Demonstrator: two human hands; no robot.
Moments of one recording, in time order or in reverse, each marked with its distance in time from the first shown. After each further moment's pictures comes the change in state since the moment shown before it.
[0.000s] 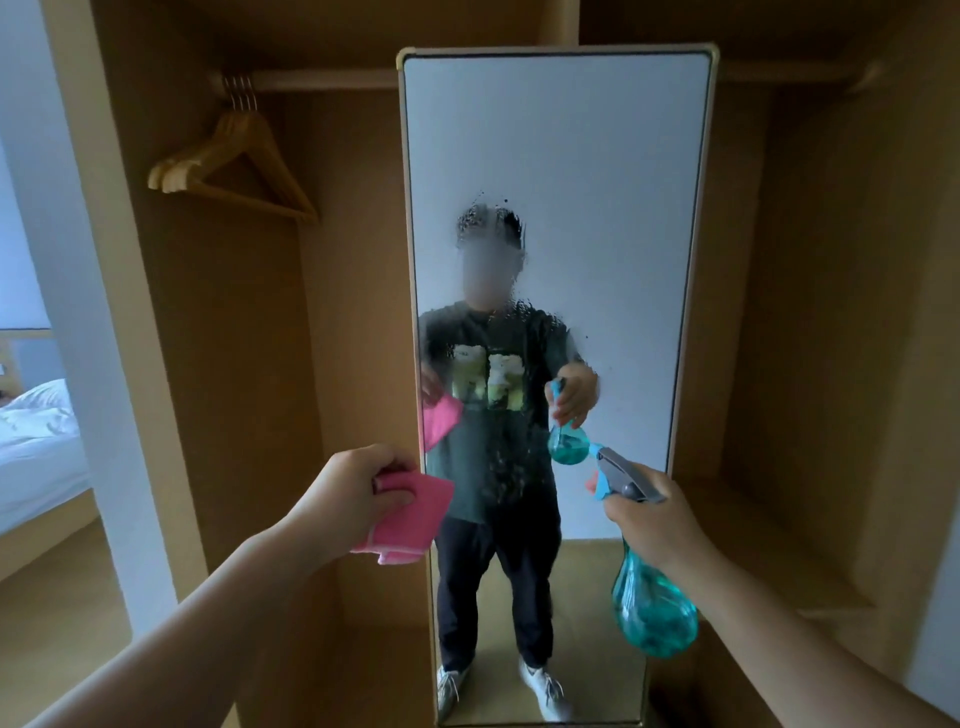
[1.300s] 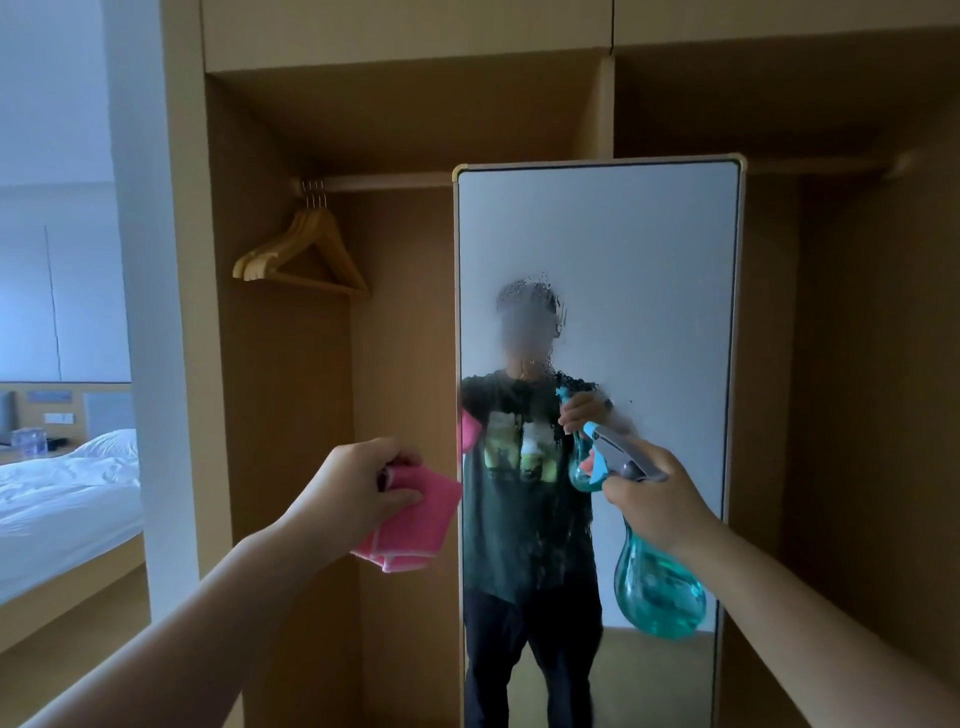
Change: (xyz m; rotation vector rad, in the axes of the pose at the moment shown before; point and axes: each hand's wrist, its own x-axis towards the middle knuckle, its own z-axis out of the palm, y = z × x) left_hand 0.020 0.027 -0.079 0.063 0.148 0.007; right_hand 0.054 -0.090 0.002 0.066 -0.057 -0.303
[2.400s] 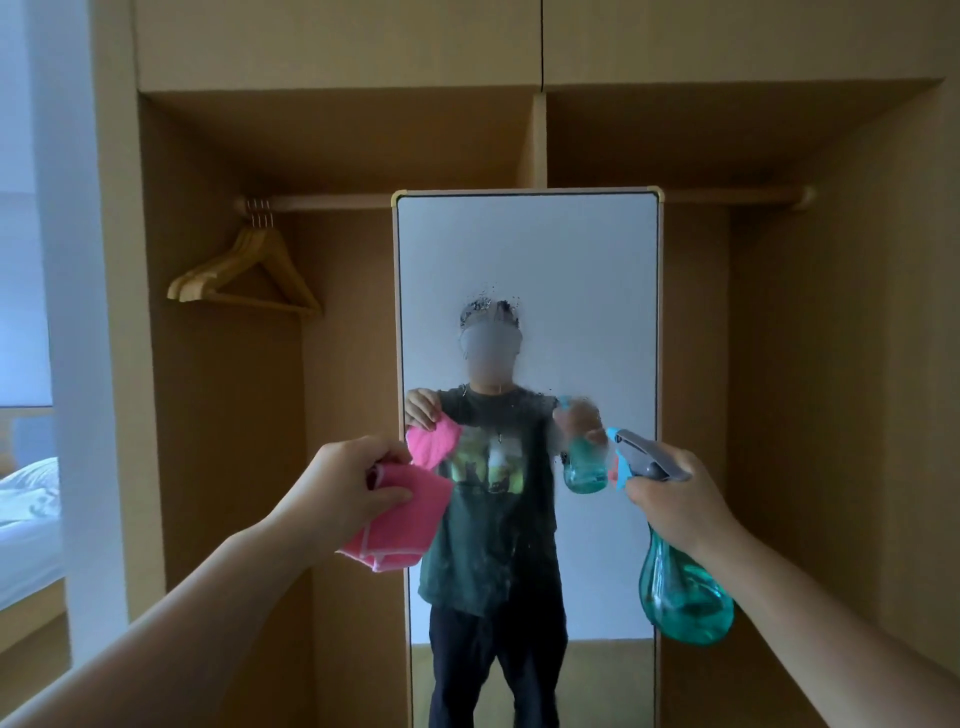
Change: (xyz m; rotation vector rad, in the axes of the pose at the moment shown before) left_hand 0.023 0.045 0.016 0.088 0.015 0.115; right_hand -0.011 0.011 -0.077 -0.078 0.149 0.042
